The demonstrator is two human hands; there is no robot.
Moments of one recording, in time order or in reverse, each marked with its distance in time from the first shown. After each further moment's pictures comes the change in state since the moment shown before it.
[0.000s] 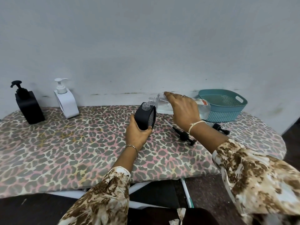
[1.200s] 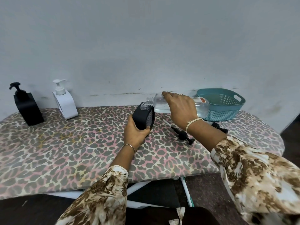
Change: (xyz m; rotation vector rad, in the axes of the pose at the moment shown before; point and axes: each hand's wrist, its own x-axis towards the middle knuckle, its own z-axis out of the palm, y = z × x) left_hand 0.001 -0.001 -0.003 -0.058 -0.034 -0.005; right_hand 0.004 -0.003 -0.005 -0.019 0.007 -0.007
